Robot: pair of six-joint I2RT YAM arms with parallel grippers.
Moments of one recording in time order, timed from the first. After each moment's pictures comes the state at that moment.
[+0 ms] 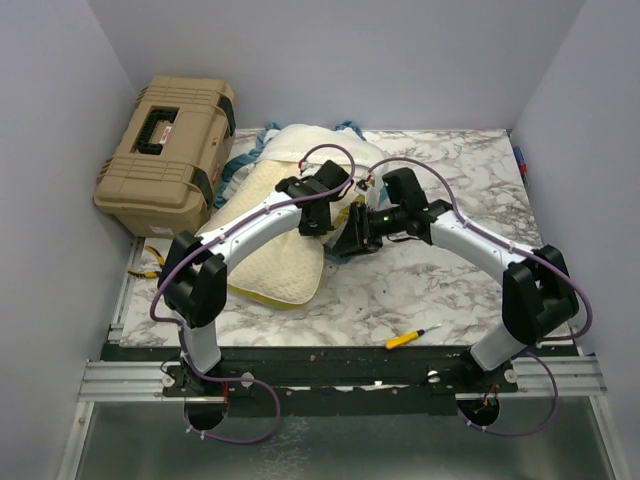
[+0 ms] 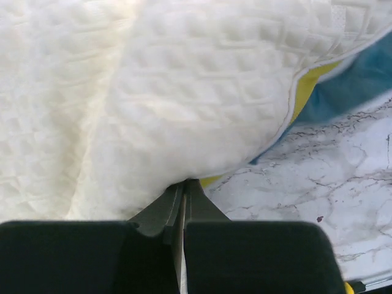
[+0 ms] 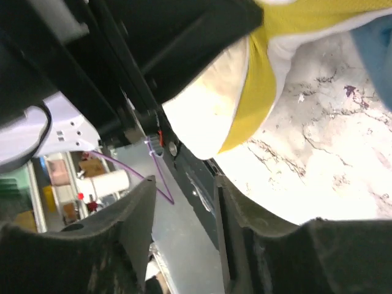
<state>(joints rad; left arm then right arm) -0.72 1.83 1.58 -0.88 -0.28 -0.70 0.51 1.60 1.12 -0.30 -0.82 0.61</state>
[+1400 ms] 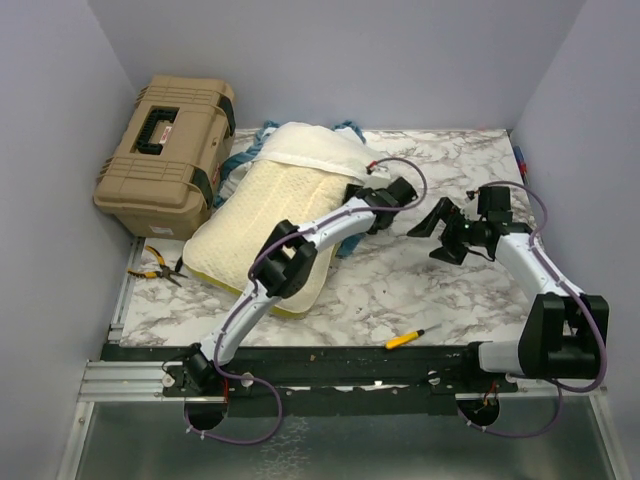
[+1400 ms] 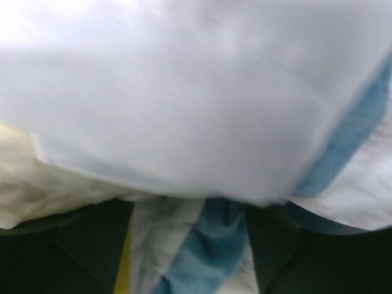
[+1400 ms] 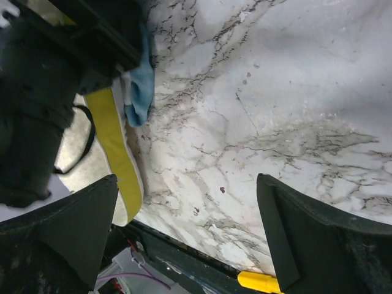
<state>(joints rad) -0.89 2.55 2.27 -0.83 -0.76 -0.55 -0.04 1.33 0.83 -0.46 -0.53 0.61</state>
